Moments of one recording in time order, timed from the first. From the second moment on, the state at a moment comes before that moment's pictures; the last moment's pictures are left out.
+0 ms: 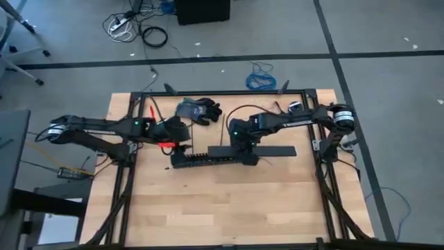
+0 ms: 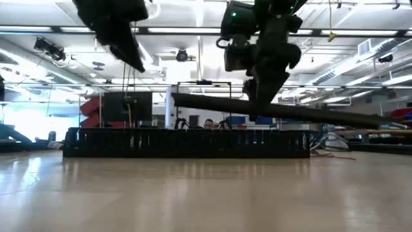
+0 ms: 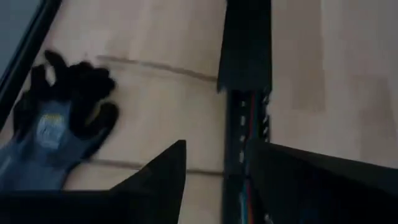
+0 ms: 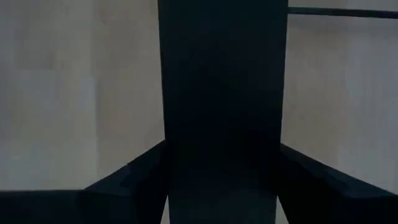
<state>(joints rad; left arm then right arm) 0.02 1.10 0.88 -0.65 -0.16 -0.08 -0.10 1.78 1.31 -0.77 -0.13 -0.09</state>
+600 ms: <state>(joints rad) 0.09 1.02 0.79 -0.58 -0.15 -0.03 -0.05 2.00 1.57 -0.87 -0.15 -0.16</state>
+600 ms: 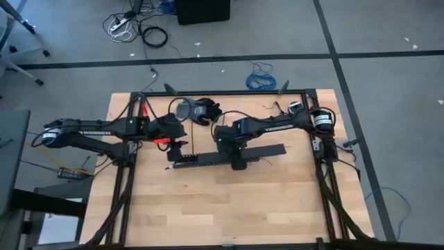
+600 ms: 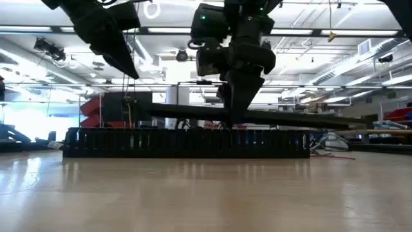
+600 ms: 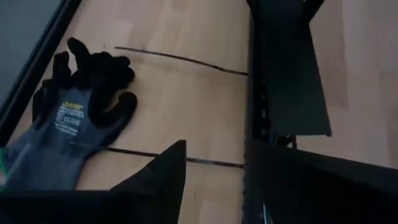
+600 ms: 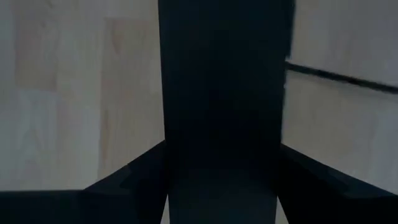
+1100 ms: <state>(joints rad) 0.09 1.04 0.79 -0.53 -0.11 -0.04 -0.08 2.00 1.57 -0.84 -0.12 -0.11</state>
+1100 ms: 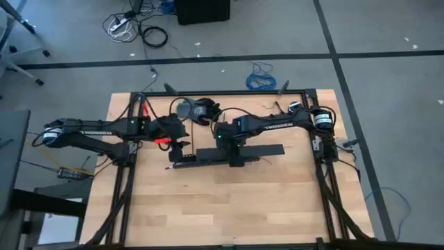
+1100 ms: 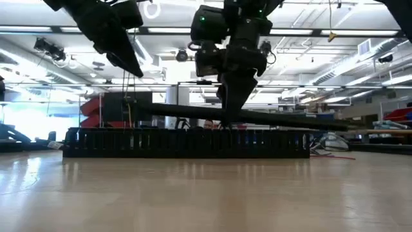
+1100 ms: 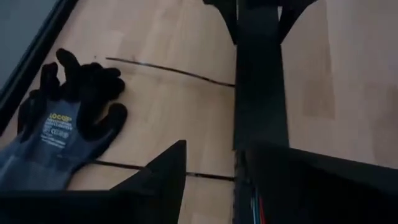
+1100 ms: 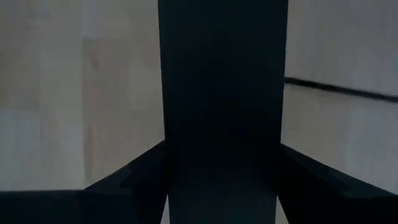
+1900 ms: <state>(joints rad) 0.09 1.09 0.79 -0.50 -0.09 -0.01 -0.08 2.04 1.57 -0.82 -0.13 -0.10</state>
